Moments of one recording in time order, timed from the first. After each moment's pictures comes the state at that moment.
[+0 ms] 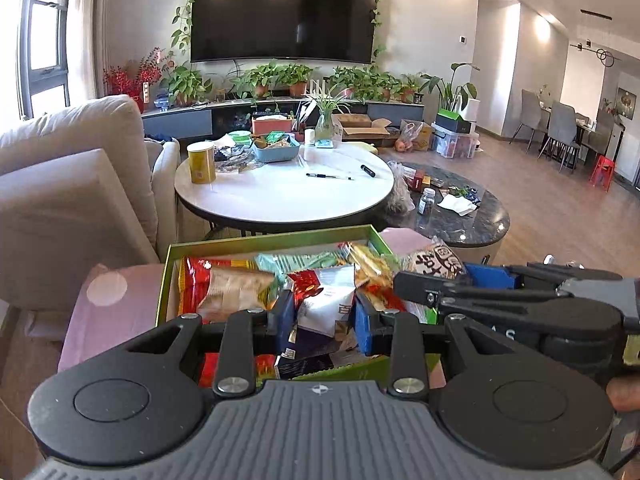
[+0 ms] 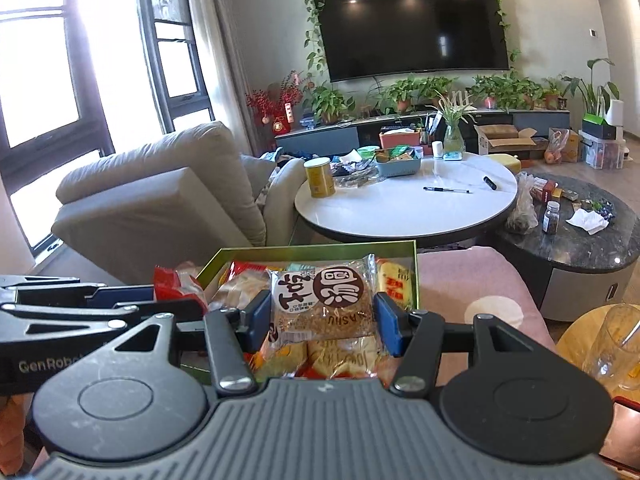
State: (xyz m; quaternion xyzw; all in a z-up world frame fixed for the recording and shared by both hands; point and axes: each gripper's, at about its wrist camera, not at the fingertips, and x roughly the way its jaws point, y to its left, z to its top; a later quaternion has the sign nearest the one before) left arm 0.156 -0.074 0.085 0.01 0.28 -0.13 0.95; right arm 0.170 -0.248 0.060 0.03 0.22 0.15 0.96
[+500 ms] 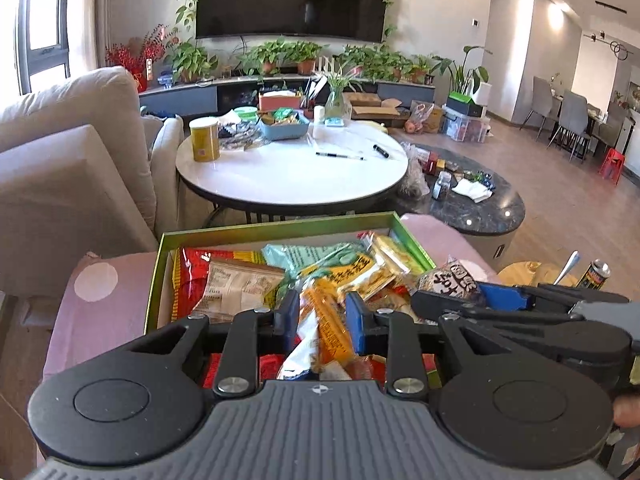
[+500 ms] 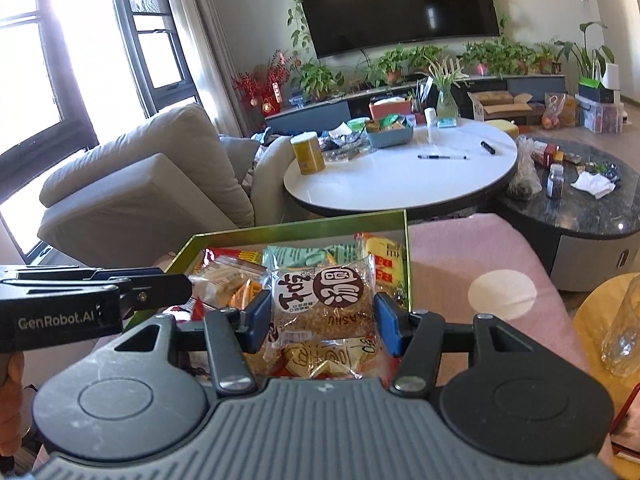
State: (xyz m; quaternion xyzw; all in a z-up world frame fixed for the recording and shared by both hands) left arm 0.199 -0.073 0.060 0.00 0.32 -0.12 0.94; right arm 0.203 -0.256 0.034 0.06 0.26 0.15 0.95
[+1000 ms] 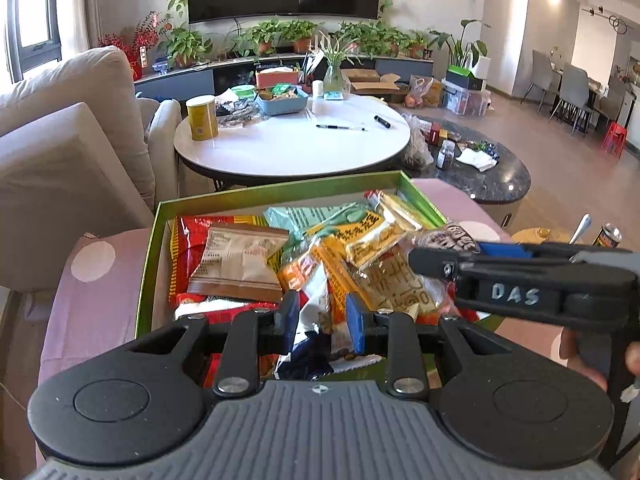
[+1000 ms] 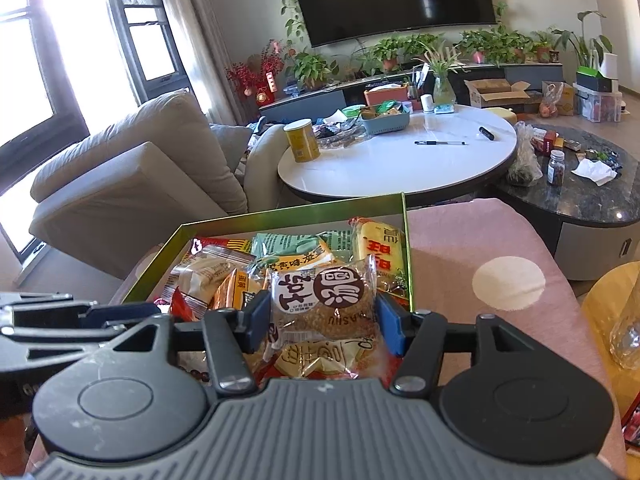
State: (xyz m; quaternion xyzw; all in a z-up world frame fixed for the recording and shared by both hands) left arm 0.195 -0.074 0.038 0.03 0.34 -0.12 0.93; right arm 0.213 -0.252 0.024 0.06 0.27 0.14 0.95
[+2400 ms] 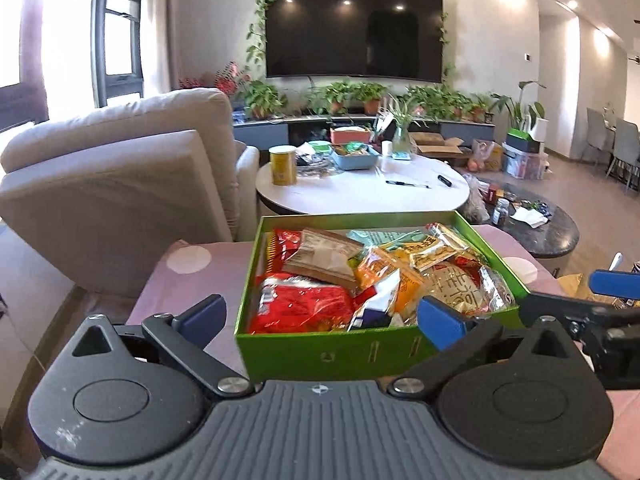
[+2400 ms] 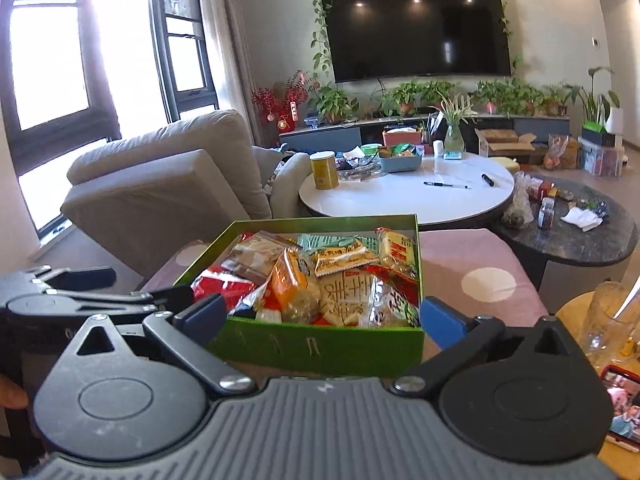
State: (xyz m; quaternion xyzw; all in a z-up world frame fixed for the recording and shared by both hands) left arm 0.106 -0.041 0.044 0.01 0.24 -0.01 0.97; right arm 0.117 -0.241 0.044 0.01 0.21 0.16 0.96
